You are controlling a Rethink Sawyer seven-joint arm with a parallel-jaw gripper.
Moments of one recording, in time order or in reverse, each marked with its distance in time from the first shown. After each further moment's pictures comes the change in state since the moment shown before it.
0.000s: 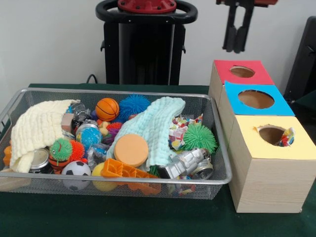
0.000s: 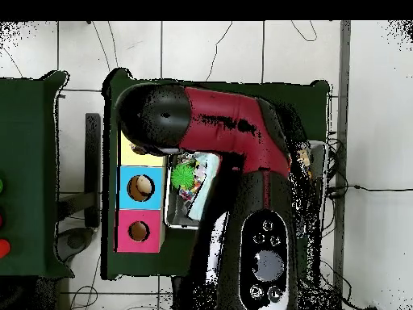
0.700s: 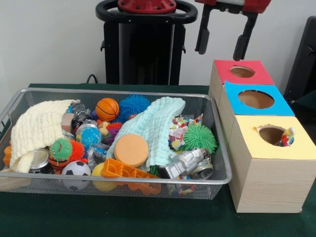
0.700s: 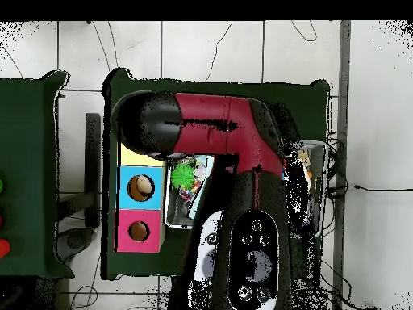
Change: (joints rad) arm 0.021 -0.001 0.001 0.000 -0.114 -0.023 0.000
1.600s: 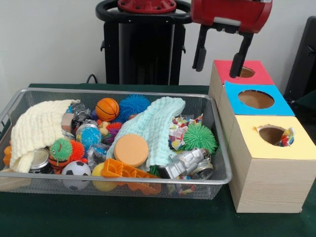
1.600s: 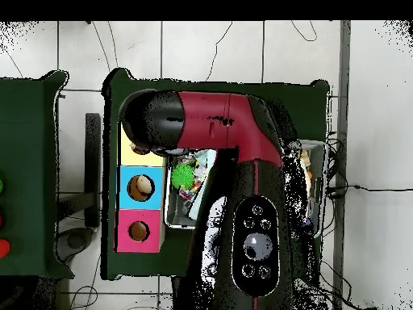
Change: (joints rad) arm -0.028 0.044 0.040 -0.012 -0.024 -0.007 0.000
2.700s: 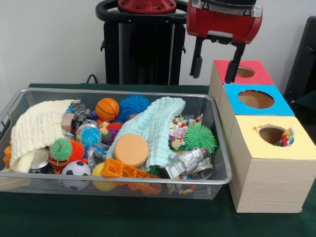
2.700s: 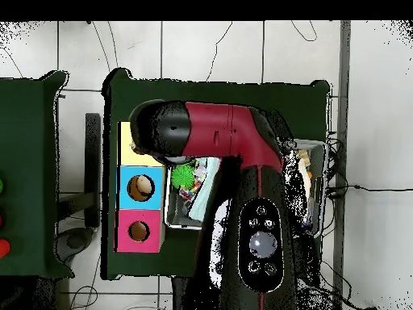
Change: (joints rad) arm -0.018 -0.012 0.017 0.080 0.015 -0.023 0.001
